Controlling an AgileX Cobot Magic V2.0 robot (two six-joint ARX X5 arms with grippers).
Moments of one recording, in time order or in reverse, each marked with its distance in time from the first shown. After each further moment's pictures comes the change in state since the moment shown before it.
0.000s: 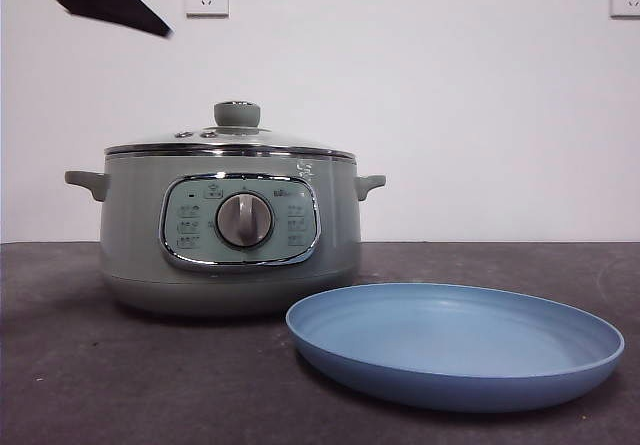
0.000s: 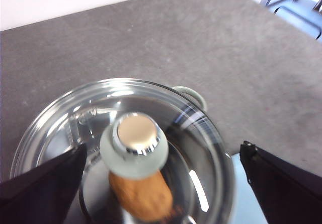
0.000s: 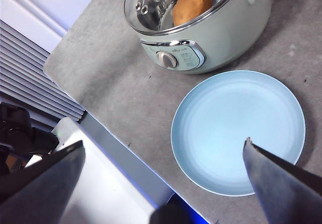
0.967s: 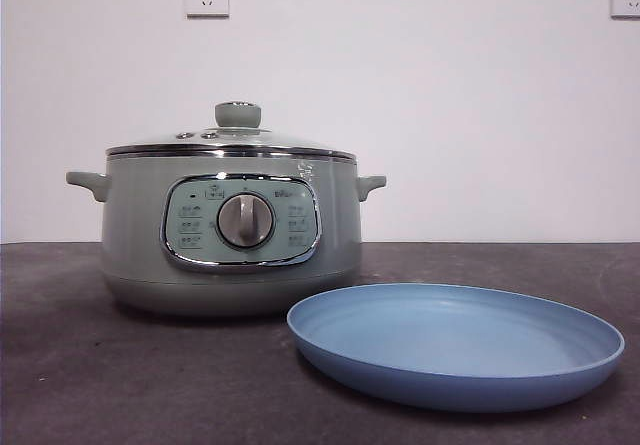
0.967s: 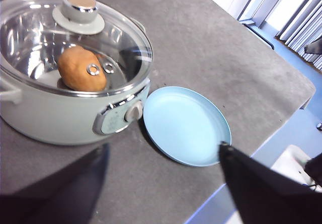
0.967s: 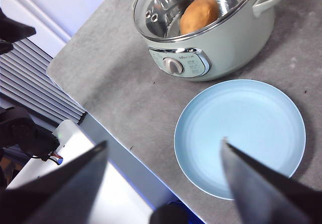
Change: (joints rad) left arm 0.278 -0.824 -0.482 -0.377 0.320 -0.024; right arm 0.000 -0.060 0.000 -0.002 -0.002 -0.005
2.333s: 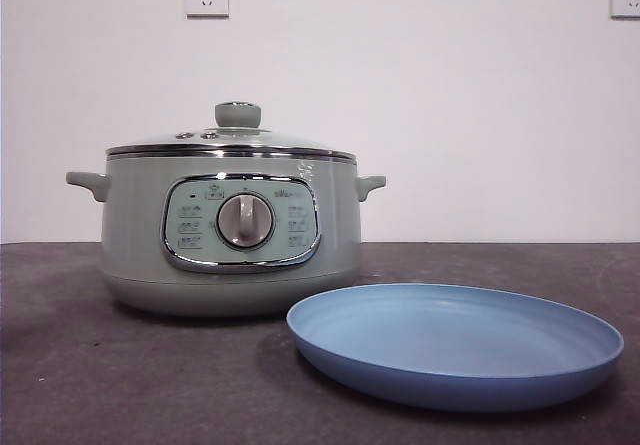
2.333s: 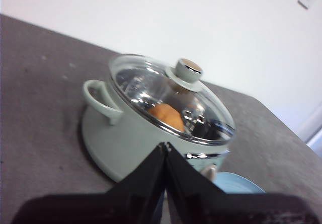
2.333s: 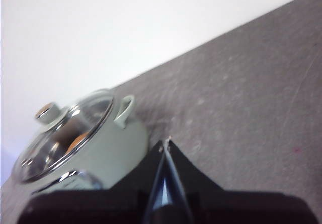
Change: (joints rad) left arm 0.000 -0.491 -0.525 0.512 -0.338 -0.500; right arm -0.039 -0.618 -0.674 0.691 0.515 0.575
